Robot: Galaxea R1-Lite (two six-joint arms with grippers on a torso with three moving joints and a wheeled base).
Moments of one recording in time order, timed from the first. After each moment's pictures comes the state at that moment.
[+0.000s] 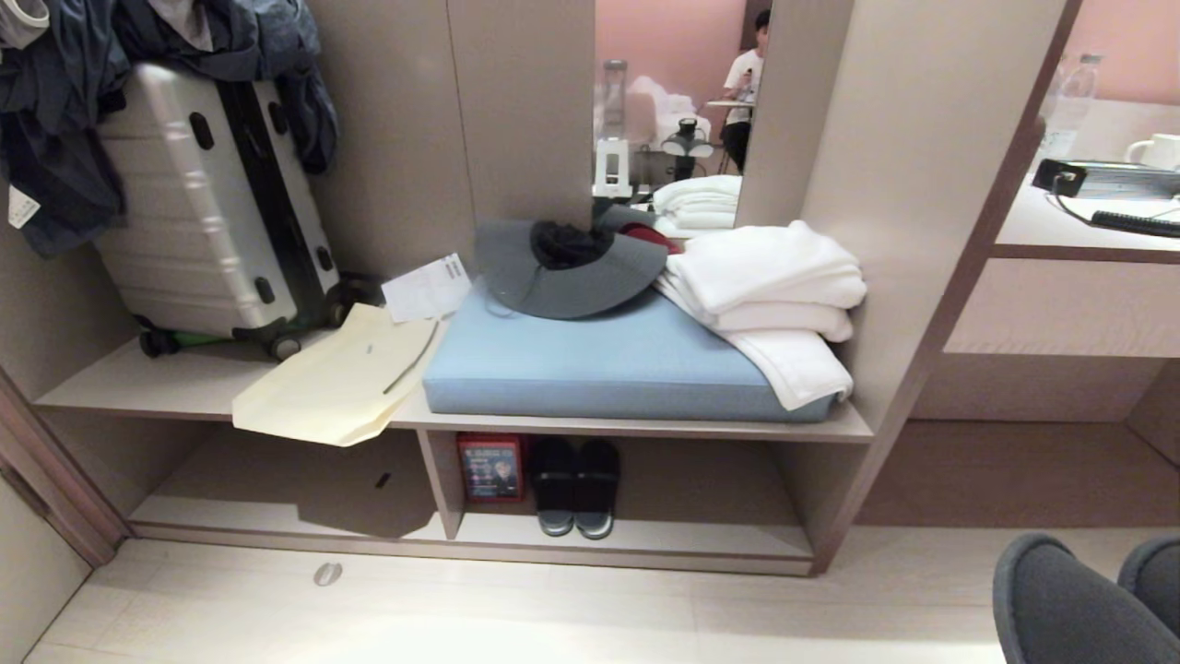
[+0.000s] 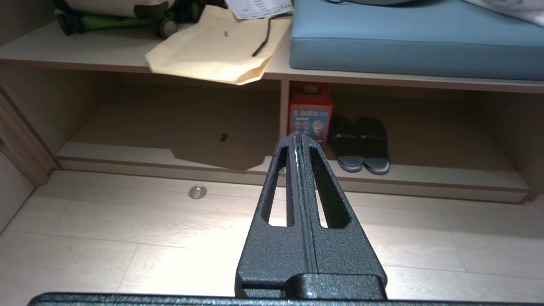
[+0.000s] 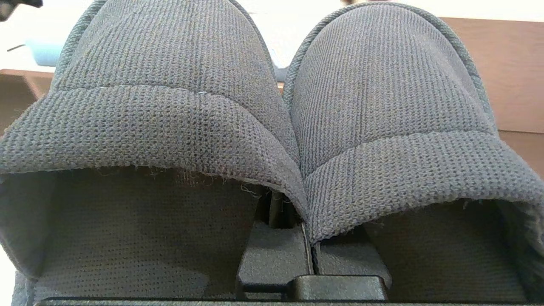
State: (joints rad) left arm 0.00 0.00 0.00 0.00 0.01 -0.04; right arm 0.02 0.00 0.00 0.00 0.00 0.01
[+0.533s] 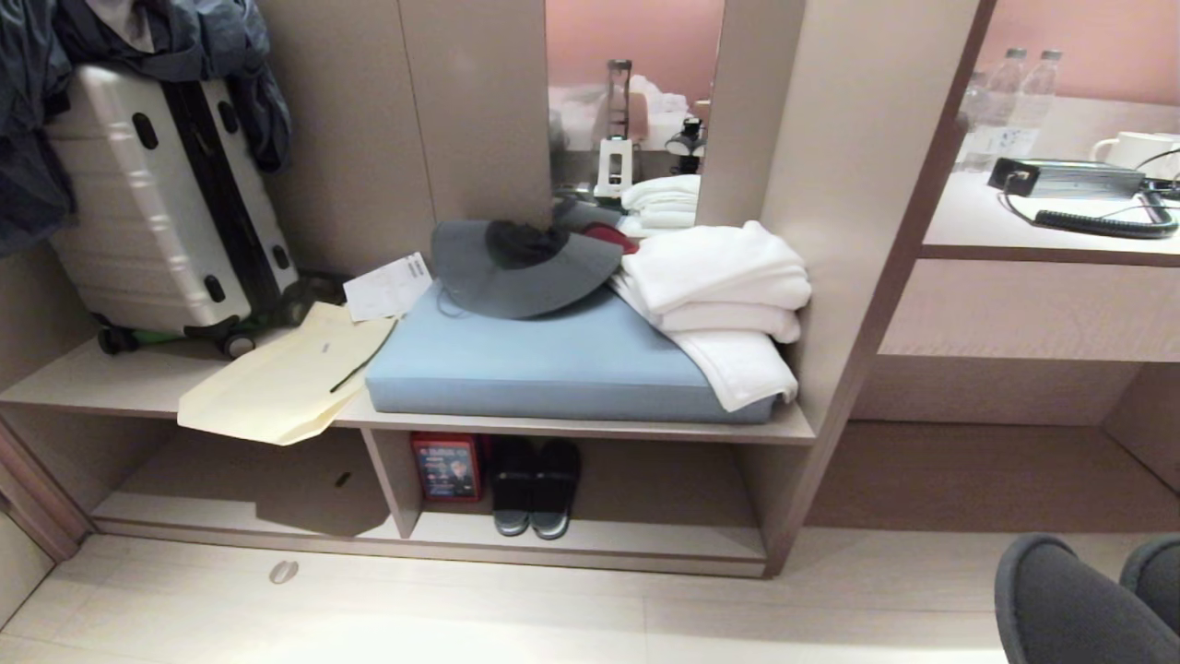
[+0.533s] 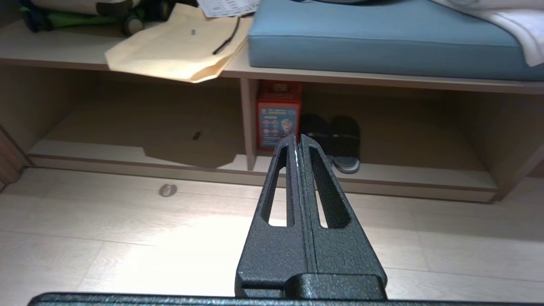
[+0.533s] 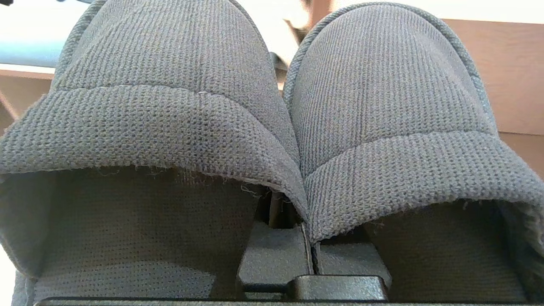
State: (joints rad) left arm 0.00 0.00 0.00 0.00 0.01 -0.04; right arm 0.01 0.00 0.00 0.00 0.00 0.01
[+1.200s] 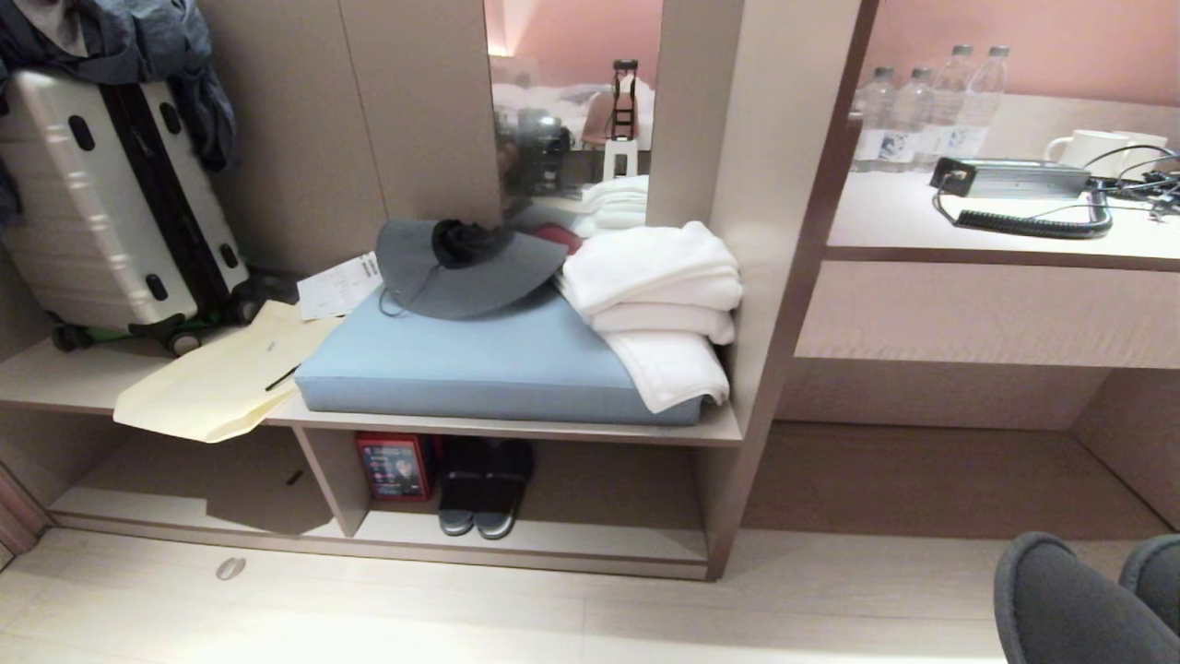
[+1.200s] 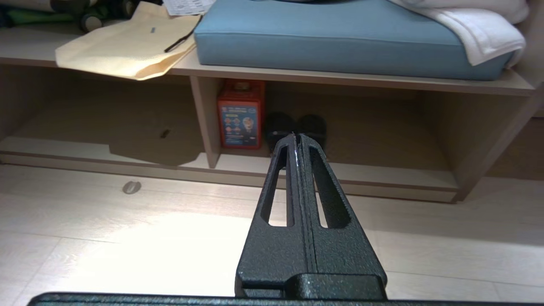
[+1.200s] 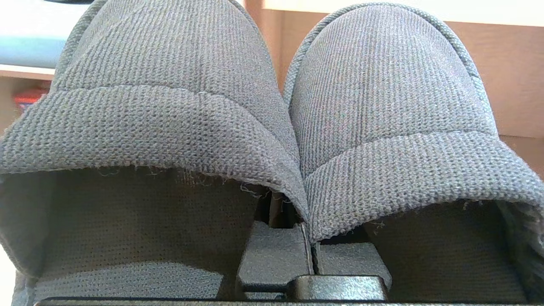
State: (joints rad) left arm 0.00 0.00 0.00 0.00 0.01 -0.04; right arm 0.02 0.00 0.00 0.00 0.00 0.01
